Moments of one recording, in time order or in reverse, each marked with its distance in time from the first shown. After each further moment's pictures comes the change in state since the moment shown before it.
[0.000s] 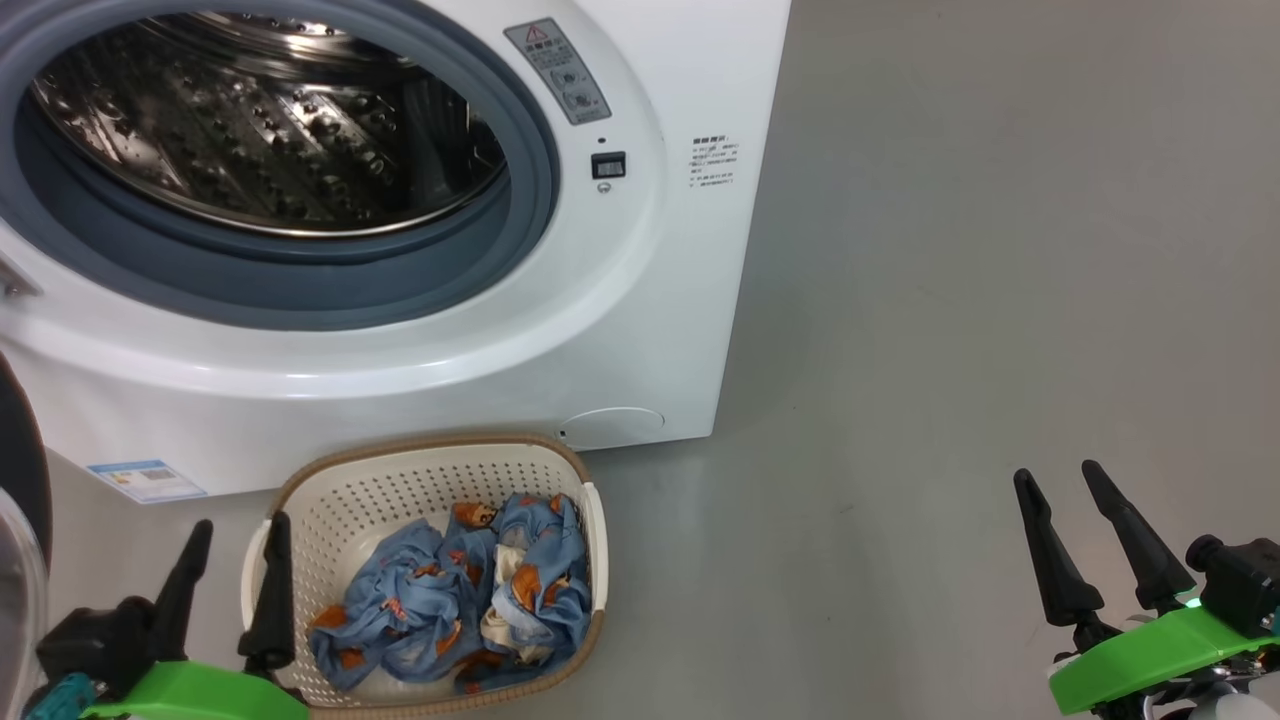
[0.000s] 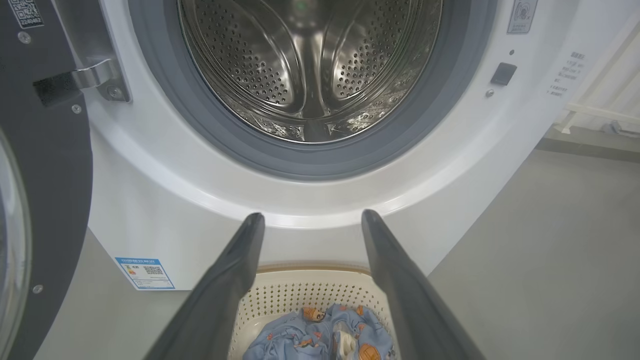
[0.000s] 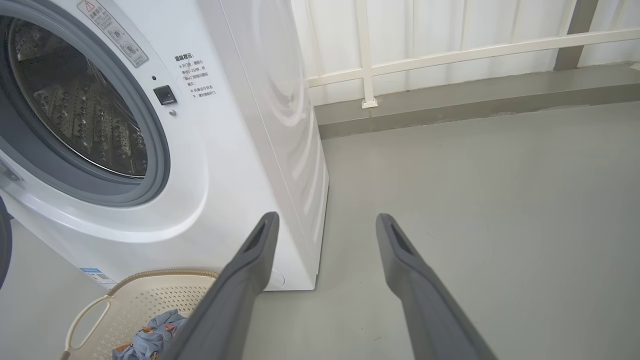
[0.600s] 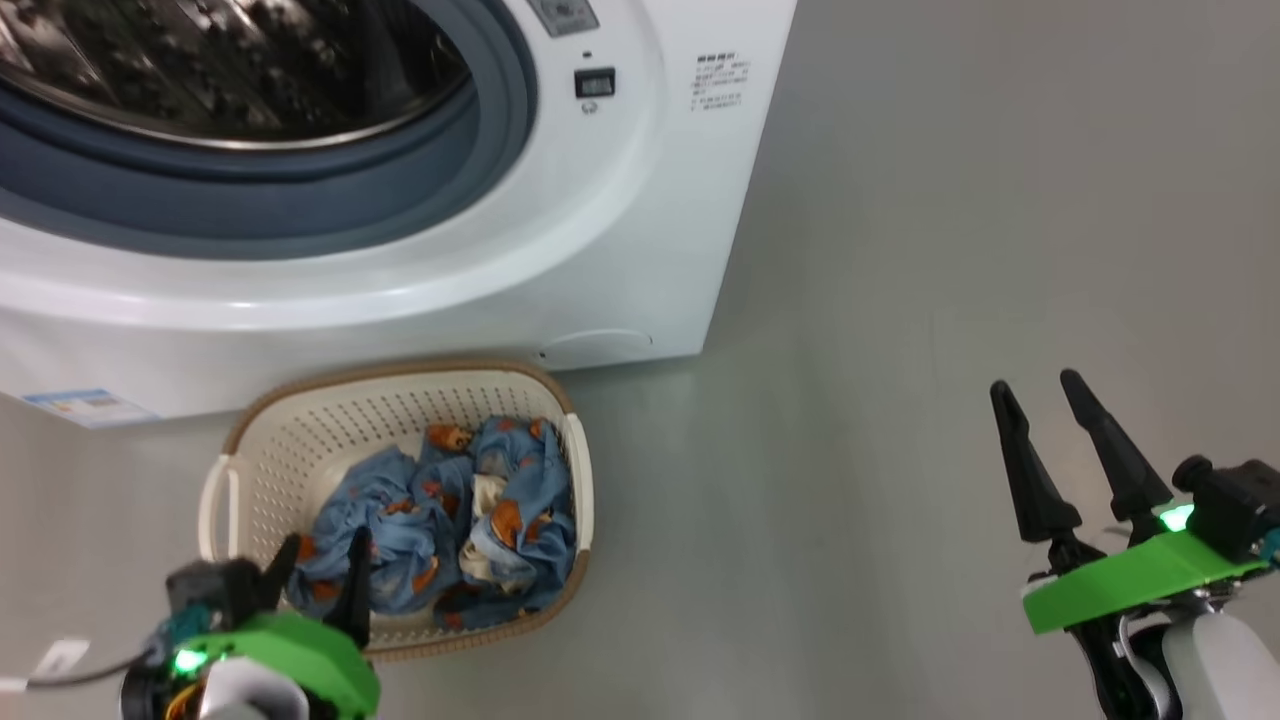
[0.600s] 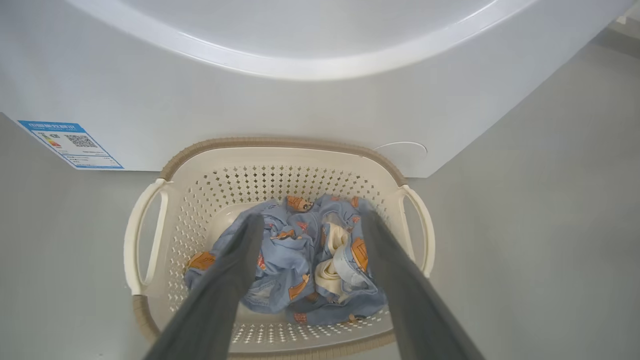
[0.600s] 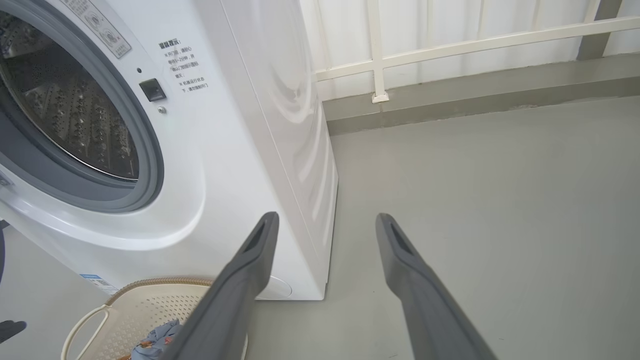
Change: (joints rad) left arm -0.216 -0.059 -0.171 0.421 -0.047 0.000 0.000; right arm -0.120 0.024 0.022 -0.026 -0.001 0.000 0.000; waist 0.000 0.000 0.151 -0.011
